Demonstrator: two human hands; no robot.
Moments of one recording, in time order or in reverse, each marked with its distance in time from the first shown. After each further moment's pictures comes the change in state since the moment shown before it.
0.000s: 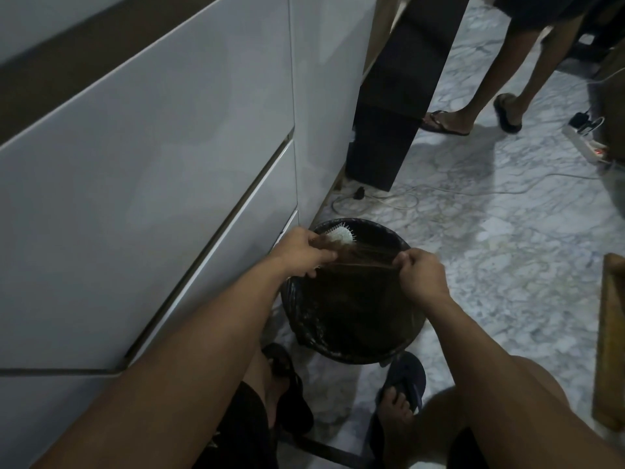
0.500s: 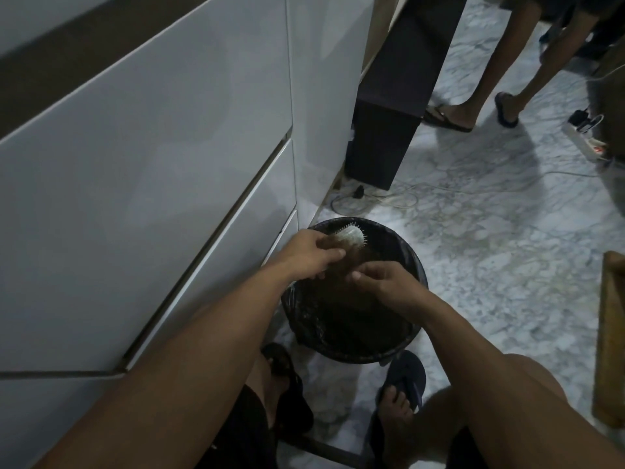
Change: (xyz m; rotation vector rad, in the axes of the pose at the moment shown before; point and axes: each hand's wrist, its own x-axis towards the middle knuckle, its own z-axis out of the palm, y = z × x) left_hand -0.005 0.005 0.009 -0.058 -0.038 0.066; right_hand -0.017 -0.010 0.013 0.261 -0.540 -0.177
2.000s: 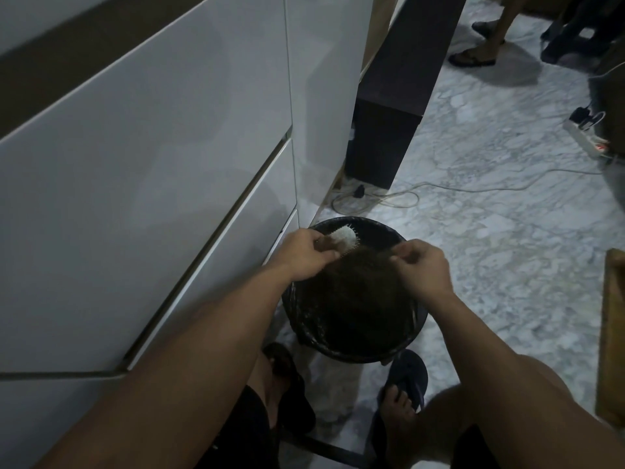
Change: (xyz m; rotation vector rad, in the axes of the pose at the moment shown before) left_hand 0.012 -0.015 0.001 0.149 0.127 0.042; right_hand 0.008 0.011 -0.024 -0.116 0.594 0.097
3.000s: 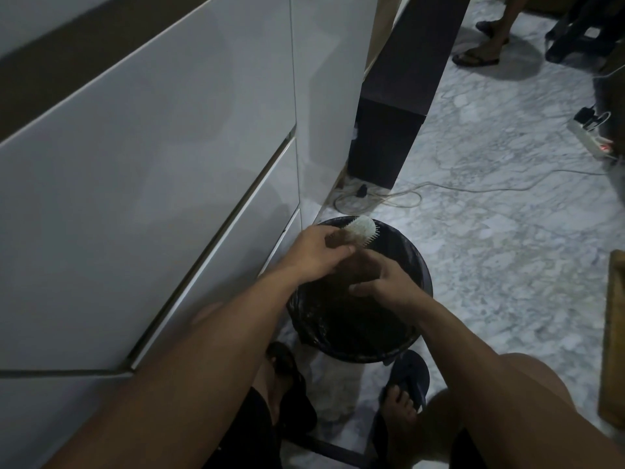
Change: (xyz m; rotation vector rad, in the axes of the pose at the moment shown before) left_hand -0.007 0.014 0.006 -0.182 -0.015 0.129; right_hand -0.019 -0.010 0.026 0.202 -0.546 -0.111
